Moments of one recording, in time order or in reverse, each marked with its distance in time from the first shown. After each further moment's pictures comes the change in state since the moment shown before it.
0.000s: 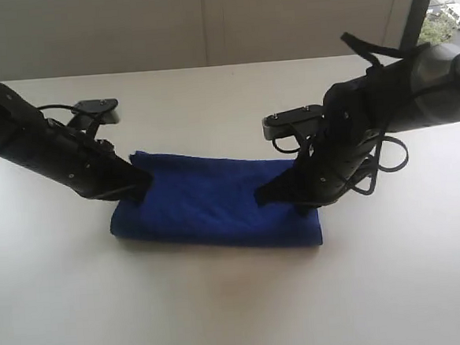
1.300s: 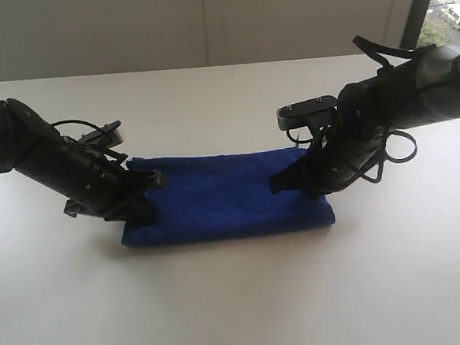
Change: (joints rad) left arm -0.008 0.095 -0.013 -0.041 0.084 -0.261; right arm -0.079 0.049 -0.016 -0.050 -0.095 -0.034
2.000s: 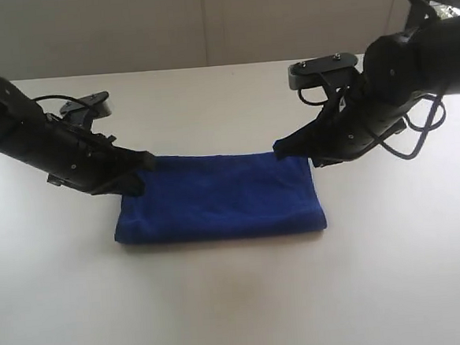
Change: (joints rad) left arm -0.002 -0.134 0.006 0.083 -0.085 0.000; right arm -0.002 -0.205 0.006 -0.008 0.087 0.046
